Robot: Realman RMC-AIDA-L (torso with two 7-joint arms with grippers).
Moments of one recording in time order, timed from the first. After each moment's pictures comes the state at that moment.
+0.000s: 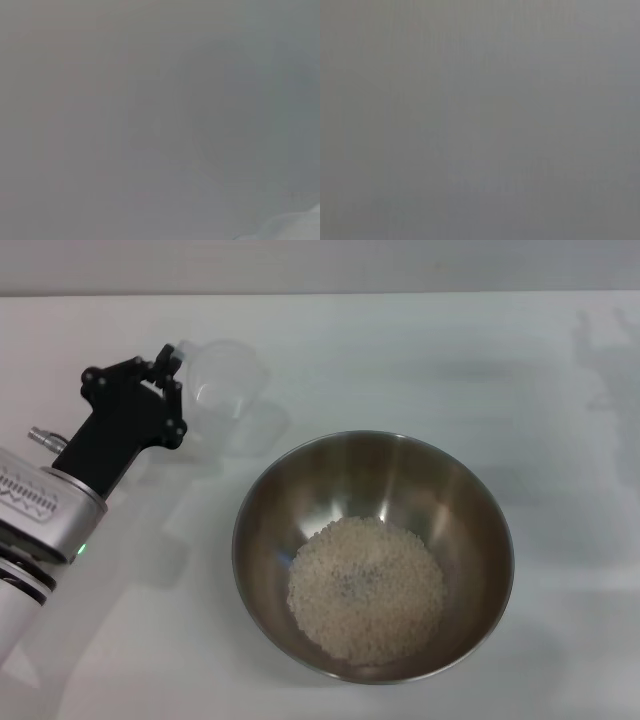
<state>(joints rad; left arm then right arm) -0.40 -2.08 -0.86 -0.30 2.64 1.15 0.21 0.54 2.07 -1.83 -0.19 0.59 -1.29 0.08</state>
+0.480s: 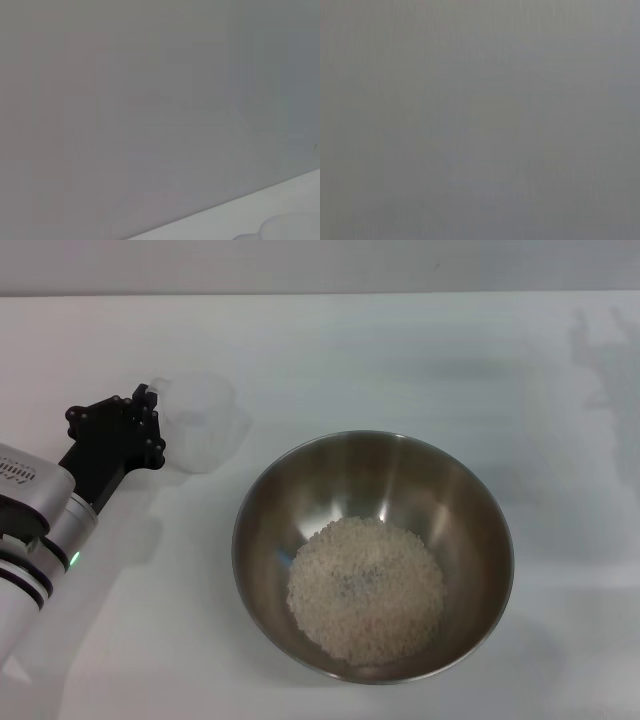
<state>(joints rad) -0.39 -2.08 -0.86 -0.31 2.55 0.96 0.04 0.54 2.07 -1.83 -0.20 0.59 -1.28 0.10</state>
